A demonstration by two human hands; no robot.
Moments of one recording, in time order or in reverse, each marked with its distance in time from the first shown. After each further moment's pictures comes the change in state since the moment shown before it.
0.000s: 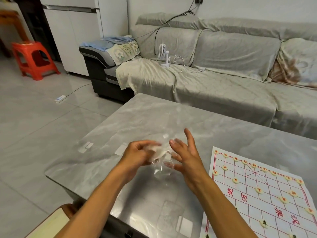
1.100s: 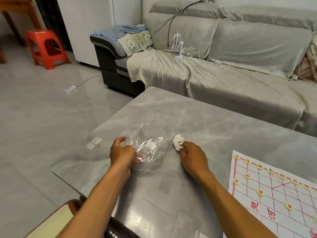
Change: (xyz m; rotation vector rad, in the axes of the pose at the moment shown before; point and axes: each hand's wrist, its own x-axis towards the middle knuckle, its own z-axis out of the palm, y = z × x) left_hand 0.034 -0.026 -0.050 -0.110 0.724 -0.287; right_hand 0.107 0.070 -0.015 -1.256 0.152 -0.220
